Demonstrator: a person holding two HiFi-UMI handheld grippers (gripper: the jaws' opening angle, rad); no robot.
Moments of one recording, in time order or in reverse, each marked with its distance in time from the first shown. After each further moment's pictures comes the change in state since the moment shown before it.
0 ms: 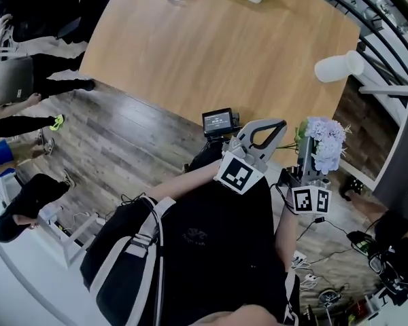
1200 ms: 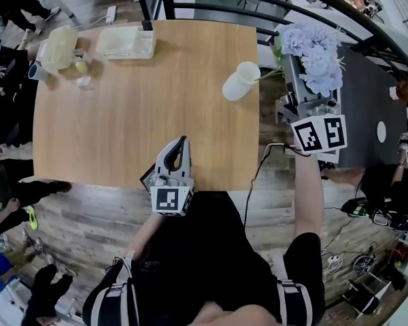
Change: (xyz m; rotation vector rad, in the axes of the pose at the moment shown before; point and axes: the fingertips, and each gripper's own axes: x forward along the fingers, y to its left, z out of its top) left arm 0.055 0.066 -0.003 -0.101 0.061 0.191; right arm 0.133 -0.071 0.290 -0.416 -0.362 0.104
